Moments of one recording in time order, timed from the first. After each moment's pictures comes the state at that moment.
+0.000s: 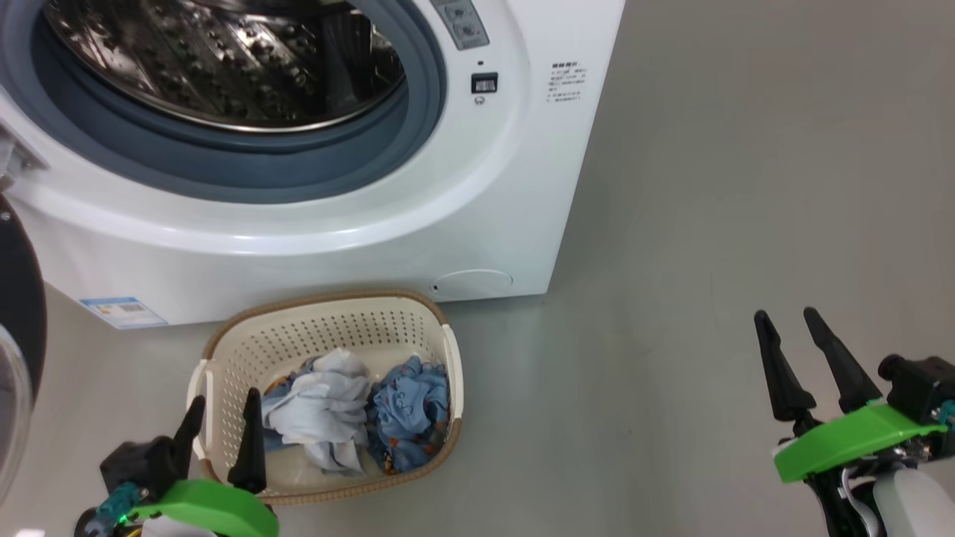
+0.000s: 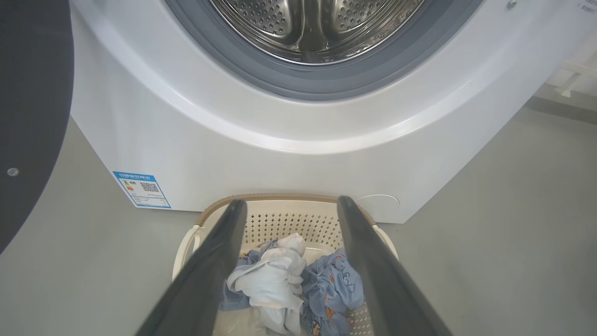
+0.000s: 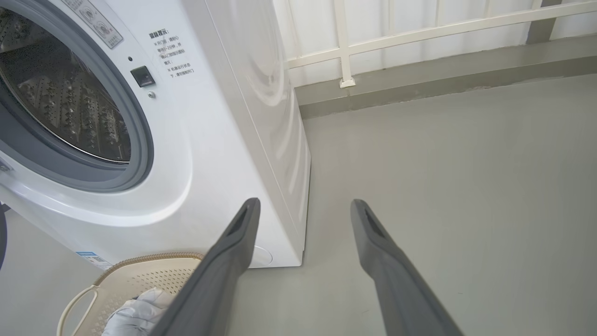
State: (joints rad) left arm -0.15 0.08 -0.05 0.42 -0.33 -0.13 -0.26; right arm -0.19 -0.26 0.06 0.32 0.50 0.13 -0.25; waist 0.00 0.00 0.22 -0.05
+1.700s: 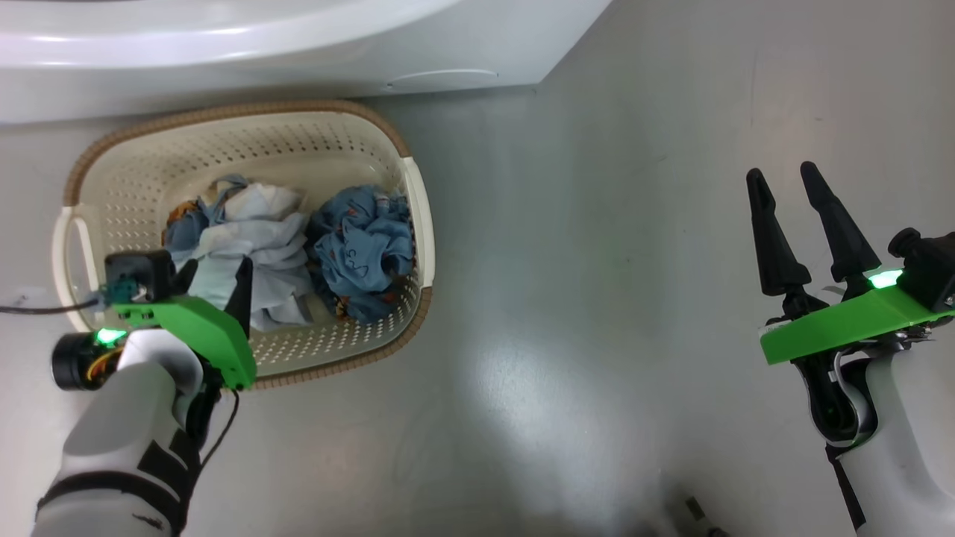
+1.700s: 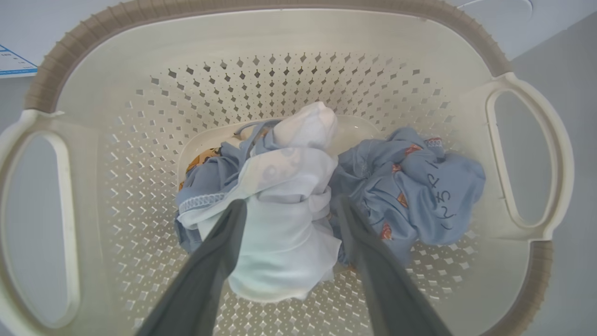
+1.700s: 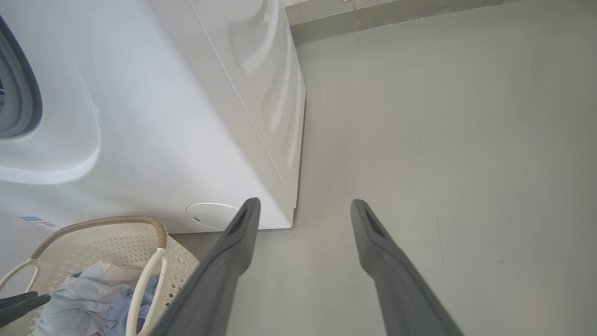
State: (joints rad) left arm -0.84 0.14 -0.38 1.19 -0.47 -0.13 -0.26; right arm -0.44 -0.24 0.09 0.27 0.50 0.13 -0.25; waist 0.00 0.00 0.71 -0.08
